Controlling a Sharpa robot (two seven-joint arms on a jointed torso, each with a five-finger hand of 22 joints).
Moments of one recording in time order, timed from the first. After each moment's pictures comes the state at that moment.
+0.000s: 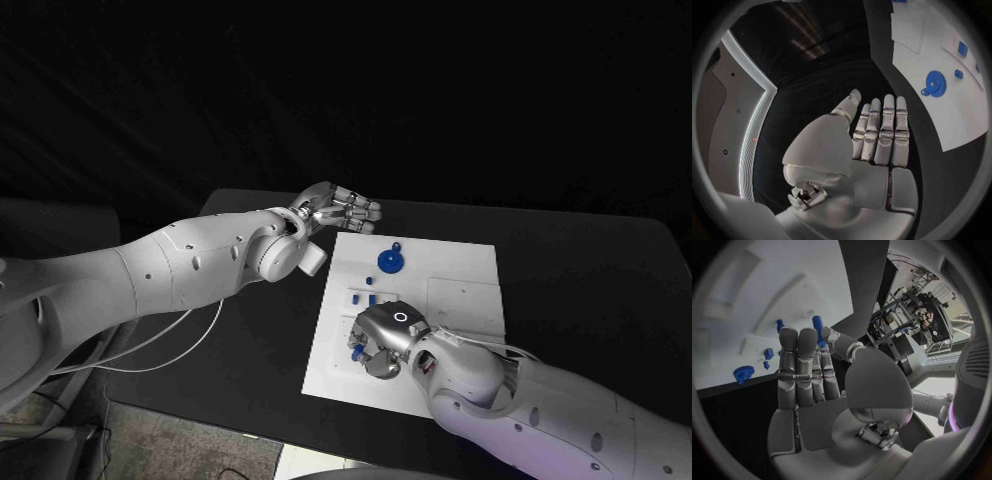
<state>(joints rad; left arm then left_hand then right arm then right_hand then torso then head) 1.22 -0.66 -0.07 1.18 -0.31 -0.16 0.29 1.35 0.02 0.13 -0.11 0.09 1.05 0.13 0.07 0.07 1.17 0.11 0.06 0.06 1.20 0.11 0.07 0.08 0.03 1.05 0.09 0.07 0.15 0.90 -0.49 -0.01 1.52 -1.93 -0.23 -0.27 1.27 -0.14 0.69 -0.21 0.07 1.27 0.08 0.06 0.07 1.35 0.04 0.06 0.06 1.45 -0.07 0.75 0.59 0.08 1.45 -0.09 0.33 1.31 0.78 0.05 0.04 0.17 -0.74</state>
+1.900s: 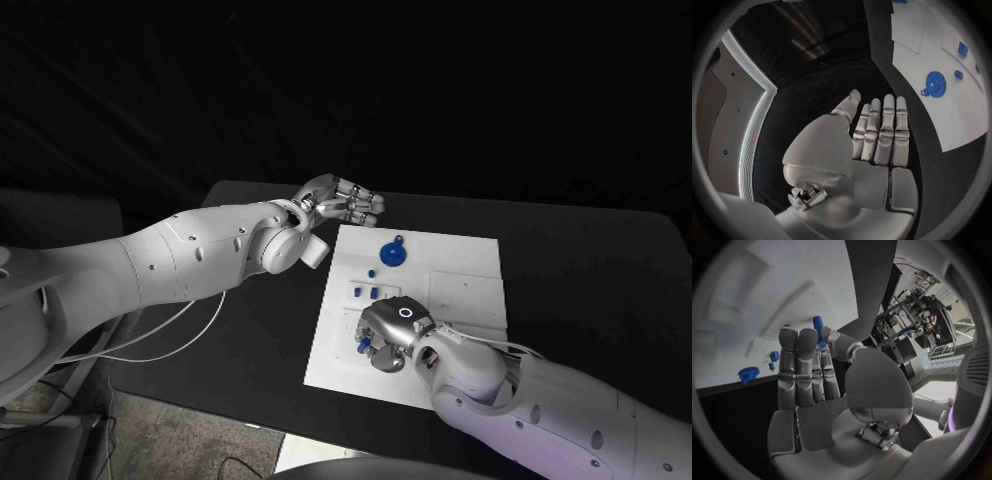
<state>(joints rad) 1.22 -0.66 -0.07 1.18 -0.31 -0.15 0.29 1.35 0.02 0.13 -0.10 0.09 1.05 0.13 0.07 0.07 1.17 0.11 0.06 0.06 1.20 0.11 0.07 0.08 0.03 1.05 0.09 0.08 0.13 0.89 -0.49 -0.01 1.51 -1.97 -0.24 -0.30 1.26 -0.13 0.69 -0.22 0.06 1.28 0.08 0.06 0.07 1.36 0.04 0.05 0.06 1.45 -0.07 0.75 0.59 0.09 1.45 -0.09 0.35 1.31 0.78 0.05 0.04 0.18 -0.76</state>
